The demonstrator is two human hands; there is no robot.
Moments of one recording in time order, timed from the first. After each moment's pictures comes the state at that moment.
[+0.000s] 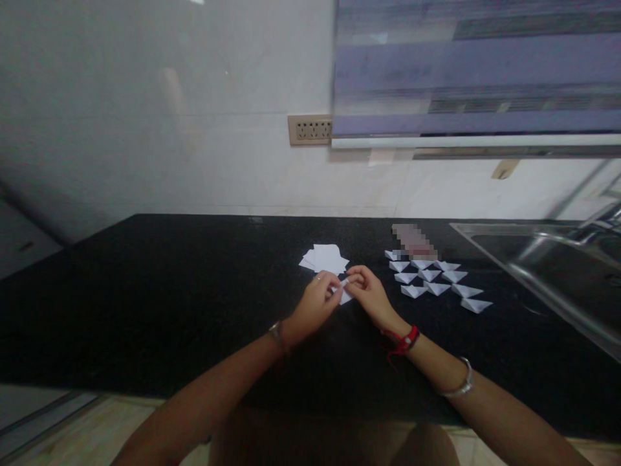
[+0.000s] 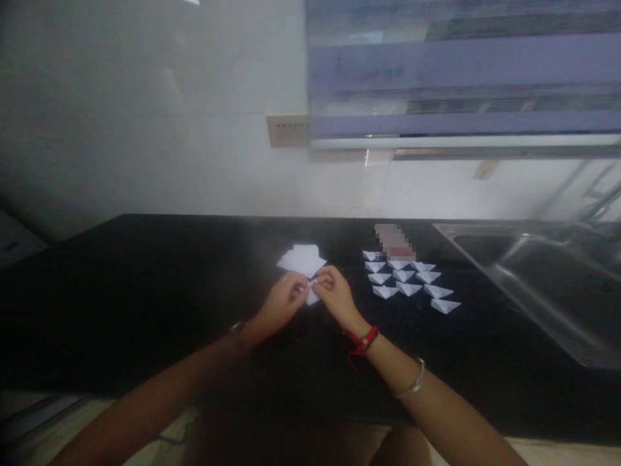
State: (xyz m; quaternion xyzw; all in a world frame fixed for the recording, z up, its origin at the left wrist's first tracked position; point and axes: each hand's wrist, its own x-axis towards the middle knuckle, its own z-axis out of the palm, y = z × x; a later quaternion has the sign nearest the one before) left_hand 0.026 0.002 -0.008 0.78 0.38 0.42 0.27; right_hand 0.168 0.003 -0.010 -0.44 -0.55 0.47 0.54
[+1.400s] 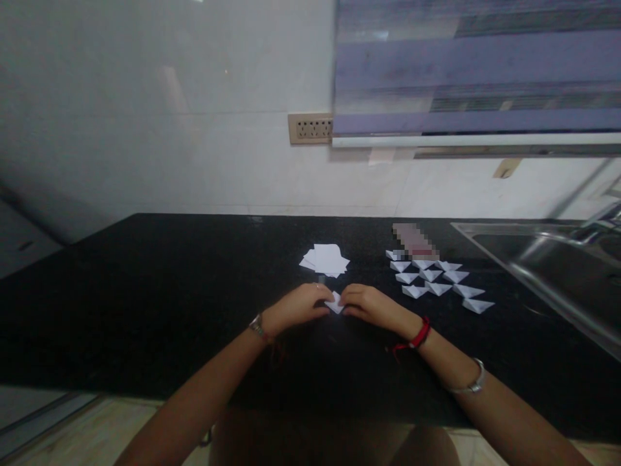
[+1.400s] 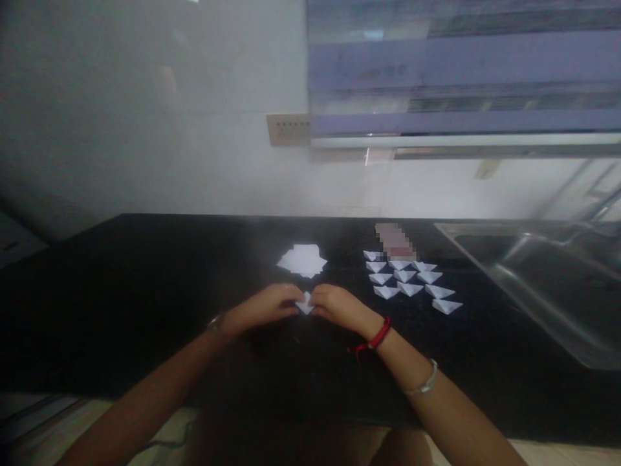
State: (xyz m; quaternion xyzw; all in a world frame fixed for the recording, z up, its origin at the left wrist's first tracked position) left_hand -0.008 0.021 -0.003 0.94 0.26 0.14 0.15; right_hand 0.192 0.001 0.002 -0.30 -0.94 0.09 0.14
